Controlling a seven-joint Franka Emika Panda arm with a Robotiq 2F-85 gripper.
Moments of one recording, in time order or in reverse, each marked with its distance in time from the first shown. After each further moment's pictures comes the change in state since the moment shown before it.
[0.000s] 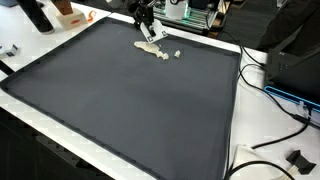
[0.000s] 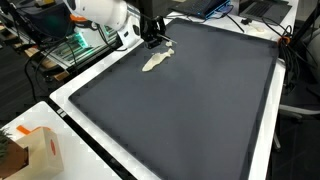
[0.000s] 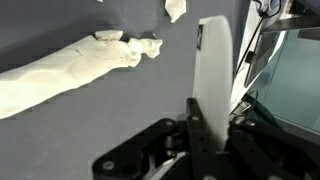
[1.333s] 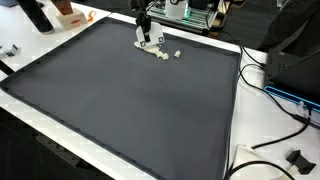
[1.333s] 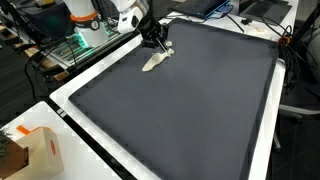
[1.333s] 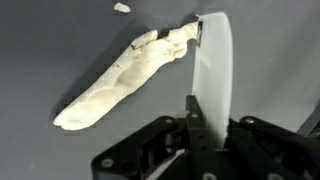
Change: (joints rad) arm 0.100 -0.049 0.132 -0.059 -0.170 0.512 0.696
